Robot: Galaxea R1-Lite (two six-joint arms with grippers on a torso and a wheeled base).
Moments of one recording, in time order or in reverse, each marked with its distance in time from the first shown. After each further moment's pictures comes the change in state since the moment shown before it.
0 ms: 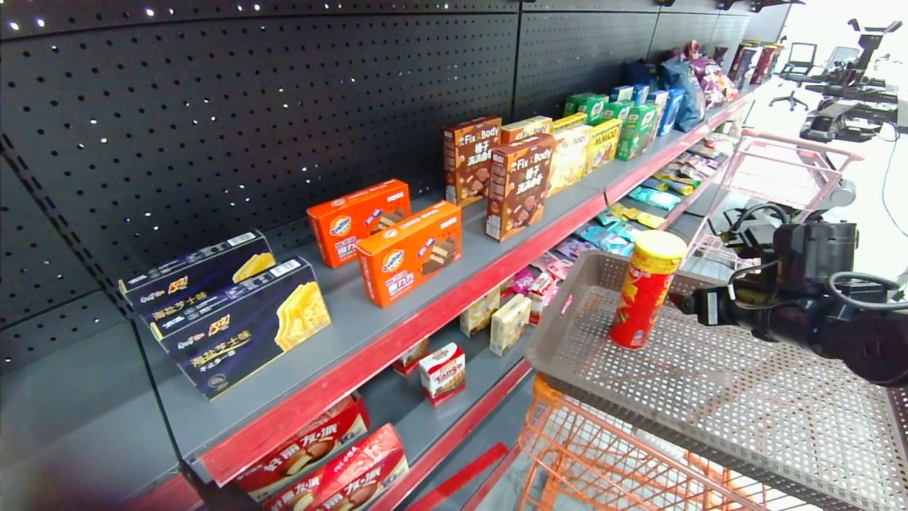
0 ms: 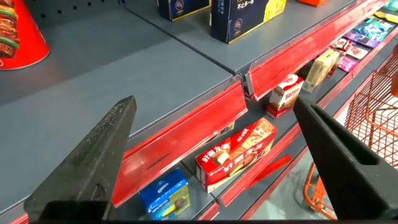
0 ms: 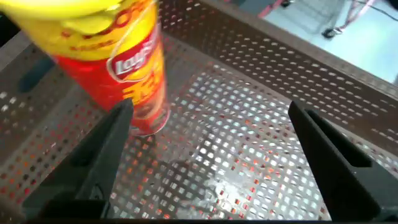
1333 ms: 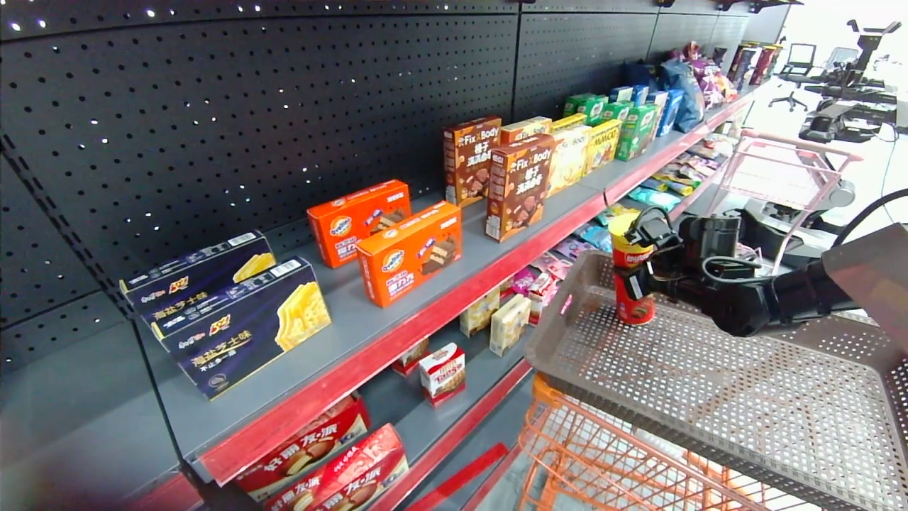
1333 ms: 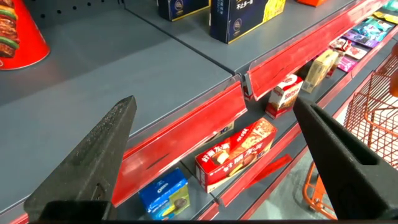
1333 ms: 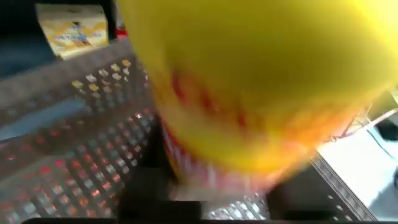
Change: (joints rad) left arm -0.001 0.000 0.000 0.000 0.000 0.000; right arm 0.026 0.430 -0.491 -0.057 0.192 -0.364
